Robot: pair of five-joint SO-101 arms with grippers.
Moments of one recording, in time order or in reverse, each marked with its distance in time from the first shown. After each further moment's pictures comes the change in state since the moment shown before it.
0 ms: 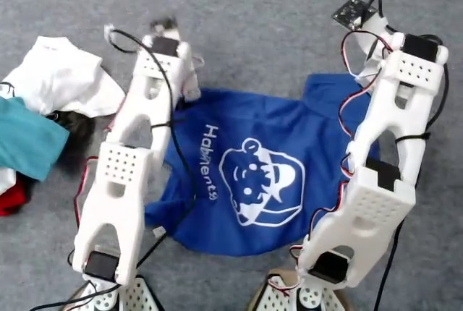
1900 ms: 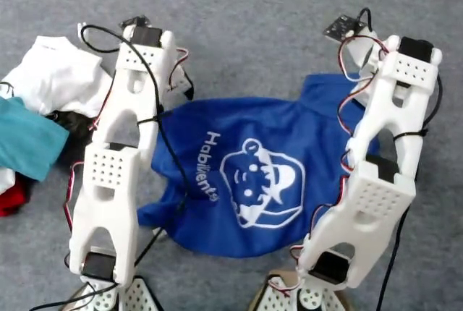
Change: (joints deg) left arm -4.2 -9.9 4.3 5.0 12.1; right arm -0.1 4.3 -0.7 5.5 3.9
